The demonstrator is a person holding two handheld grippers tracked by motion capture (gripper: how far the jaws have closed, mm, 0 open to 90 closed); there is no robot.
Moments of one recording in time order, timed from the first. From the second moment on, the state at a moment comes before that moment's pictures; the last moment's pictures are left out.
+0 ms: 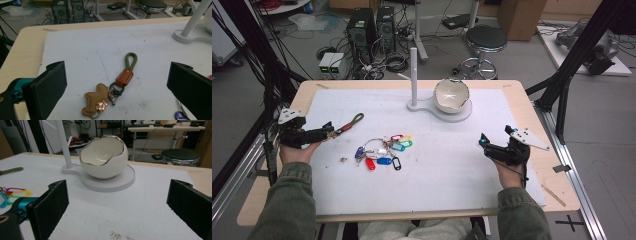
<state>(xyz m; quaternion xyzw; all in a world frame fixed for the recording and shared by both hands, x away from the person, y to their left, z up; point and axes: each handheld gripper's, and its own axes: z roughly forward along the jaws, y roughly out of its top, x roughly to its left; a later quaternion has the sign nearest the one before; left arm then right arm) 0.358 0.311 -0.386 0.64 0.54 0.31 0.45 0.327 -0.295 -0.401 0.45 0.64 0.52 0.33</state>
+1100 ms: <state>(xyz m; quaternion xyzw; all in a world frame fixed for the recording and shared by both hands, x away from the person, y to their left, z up) 0.411 0.294 -0.400 0.70 0.53 0.24 0.41 0.327 -0.299 -0.402 0.46 0.63 0.53 0.33</state>
